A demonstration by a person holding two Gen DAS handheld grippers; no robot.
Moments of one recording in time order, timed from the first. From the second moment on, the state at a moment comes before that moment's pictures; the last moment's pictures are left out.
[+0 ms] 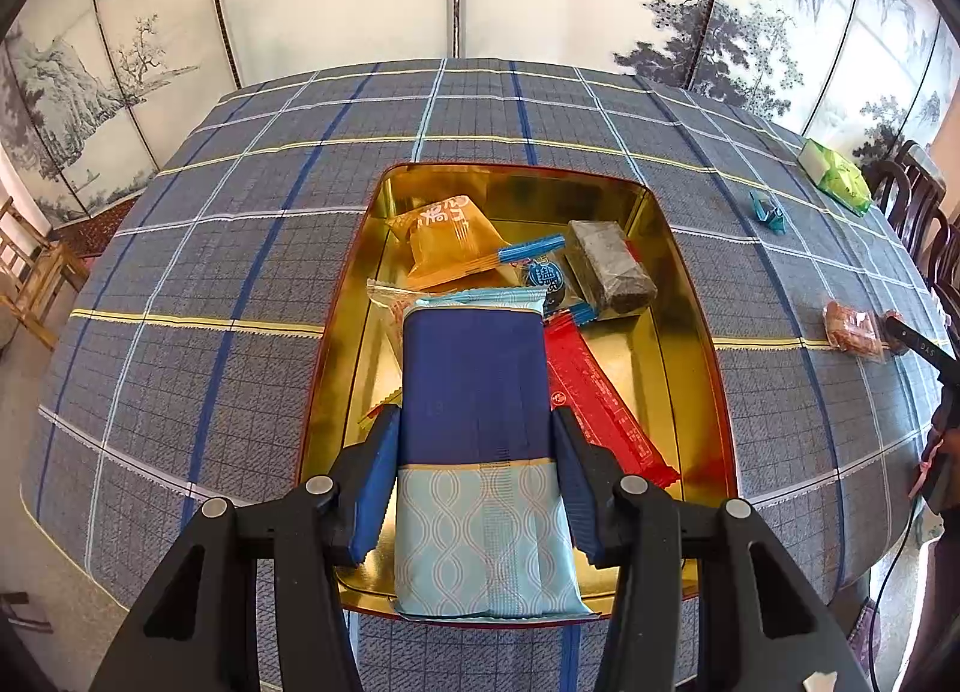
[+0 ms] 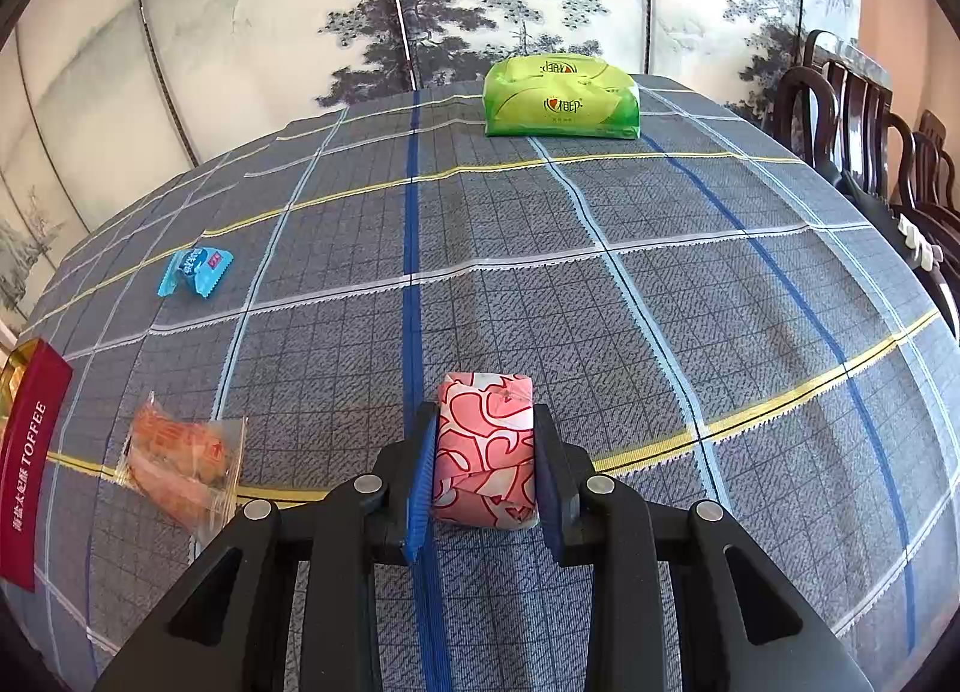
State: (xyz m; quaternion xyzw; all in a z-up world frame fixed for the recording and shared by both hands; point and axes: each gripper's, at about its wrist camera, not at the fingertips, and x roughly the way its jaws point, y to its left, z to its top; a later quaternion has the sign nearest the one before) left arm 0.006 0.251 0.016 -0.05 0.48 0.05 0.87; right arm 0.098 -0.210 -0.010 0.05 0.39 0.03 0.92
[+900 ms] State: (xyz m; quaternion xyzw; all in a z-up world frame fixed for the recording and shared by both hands) left arm 0.004 0.248 0.008 0.00 0.46 0.08 0.88; right arm 0.097 -0.210 -0.009 0.05 0.39 0.03 0.92
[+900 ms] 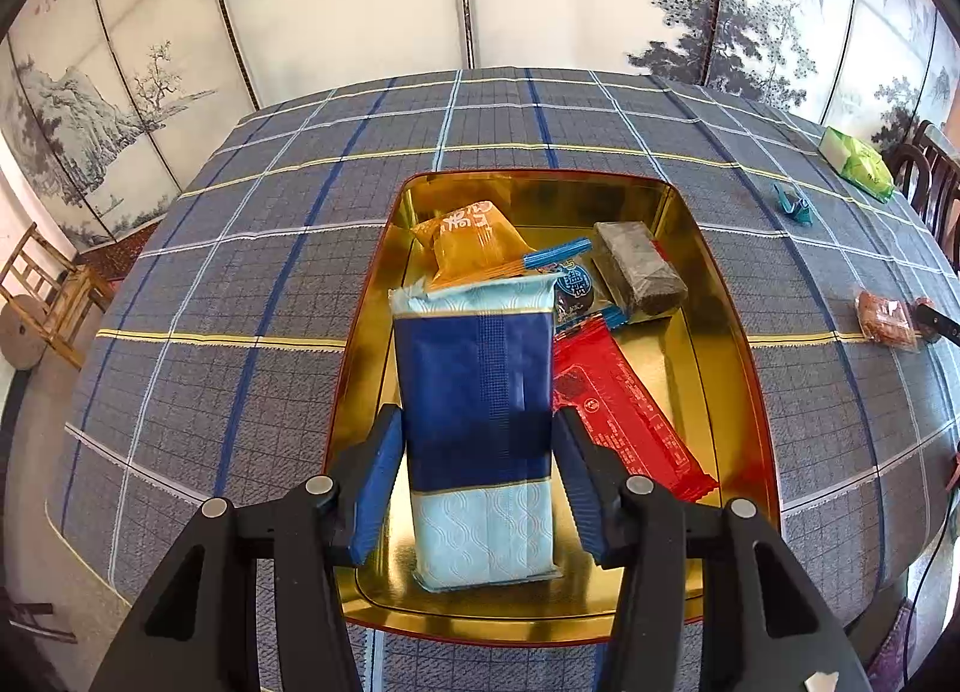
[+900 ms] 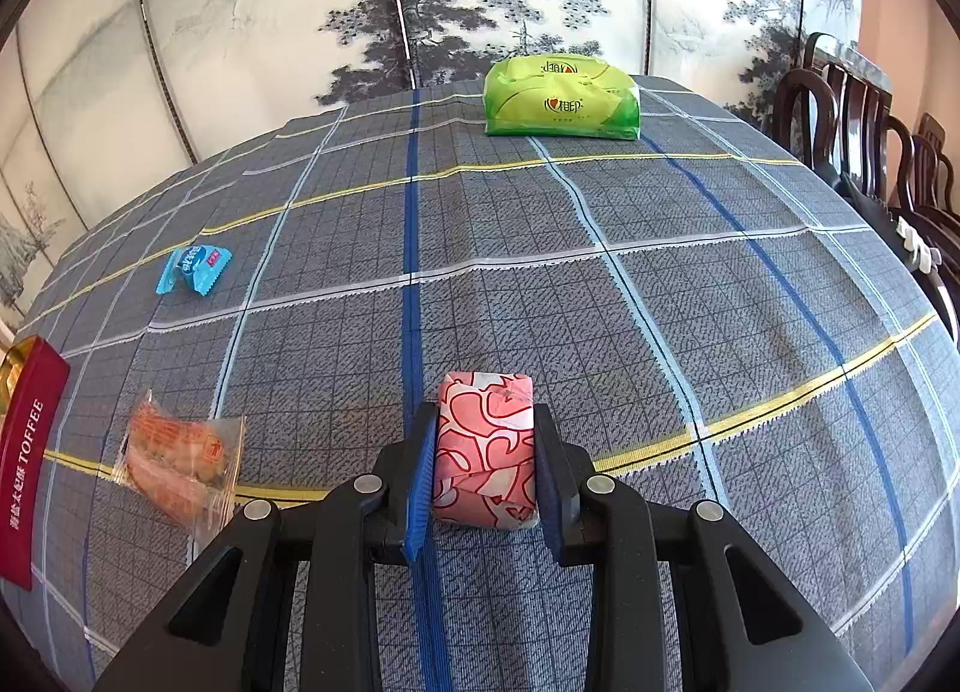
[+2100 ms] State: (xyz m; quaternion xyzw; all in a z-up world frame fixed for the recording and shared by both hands) left arm -0.034 0.209 0.035 0.06 0.39 0.12 0.91; right arm 0.000 -0.164 0.017 0.11 0.38 0.15 0.90
